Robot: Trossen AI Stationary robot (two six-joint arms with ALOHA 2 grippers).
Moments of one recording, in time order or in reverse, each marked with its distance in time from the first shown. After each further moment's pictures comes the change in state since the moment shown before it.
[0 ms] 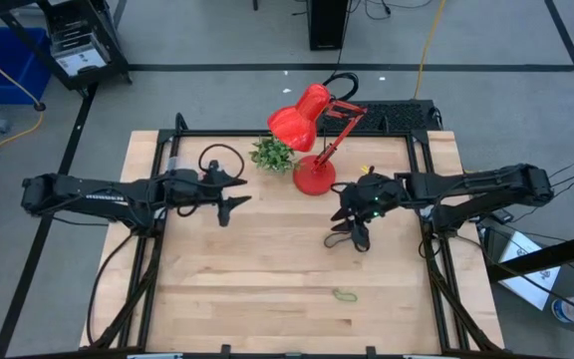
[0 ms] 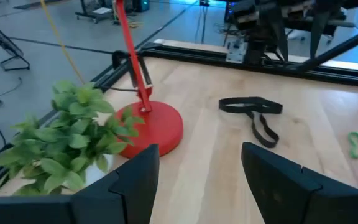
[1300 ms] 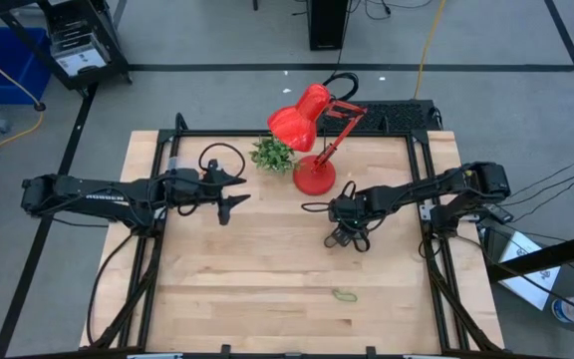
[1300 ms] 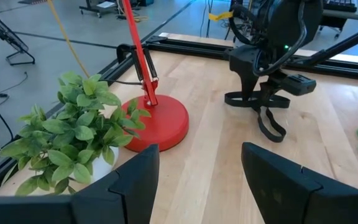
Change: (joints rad) left arm 0.013 0.000 0.000 -0.024 -0.006 0.001; right arm 0.000 0.412 0.001 -0.281 0.260 0.438
